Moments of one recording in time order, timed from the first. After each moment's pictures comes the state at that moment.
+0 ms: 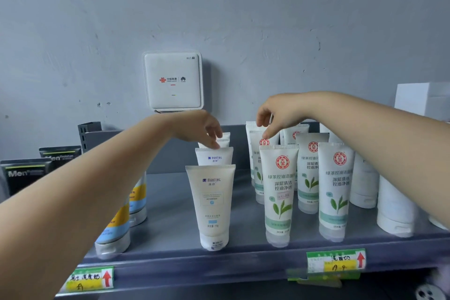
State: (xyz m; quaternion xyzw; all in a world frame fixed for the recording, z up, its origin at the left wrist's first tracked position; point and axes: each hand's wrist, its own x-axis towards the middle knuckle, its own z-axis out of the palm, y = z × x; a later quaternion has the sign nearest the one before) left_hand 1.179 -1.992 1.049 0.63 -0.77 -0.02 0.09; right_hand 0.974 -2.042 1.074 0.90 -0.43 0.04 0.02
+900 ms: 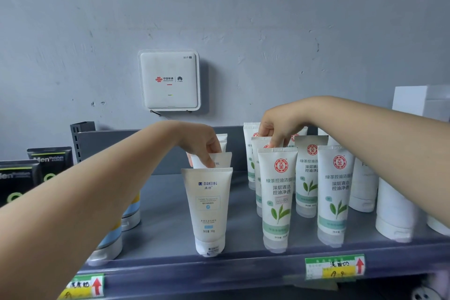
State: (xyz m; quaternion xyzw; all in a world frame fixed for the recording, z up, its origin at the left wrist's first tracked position) left_hand 1.171 -2.002 1.037 0.63 -0.77 -0.07 -0.02; right_hand 0.972 -2.061 1.062 0.89 -0.43 -0.04 -0.13
